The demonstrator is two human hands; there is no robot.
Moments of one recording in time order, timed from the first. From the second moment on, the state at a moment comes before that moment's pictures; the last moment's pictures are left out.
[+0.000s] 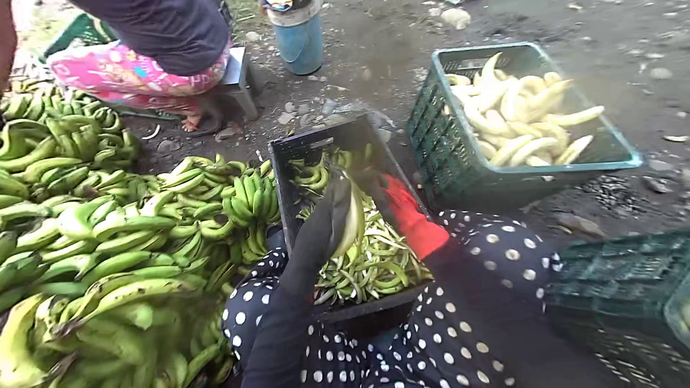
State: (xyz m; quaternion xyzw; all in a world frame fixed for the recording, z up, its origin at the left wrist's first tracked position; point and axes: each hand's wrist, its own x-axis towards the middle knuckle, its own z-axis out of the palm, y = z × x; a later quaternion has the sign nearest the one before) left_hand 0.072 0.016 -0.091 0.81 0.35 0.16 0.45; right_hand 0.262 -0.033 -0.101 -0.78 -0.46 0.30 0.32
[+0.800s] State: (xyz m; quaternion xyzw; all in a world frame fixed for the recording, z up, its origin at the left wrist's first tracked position) left_hand 0.074 0.019 -0.092 0.64 0.43 0.40 0.49; right_hand 0.235 -0.038 -0.105 -0.75 -0.50 0.34 0.28
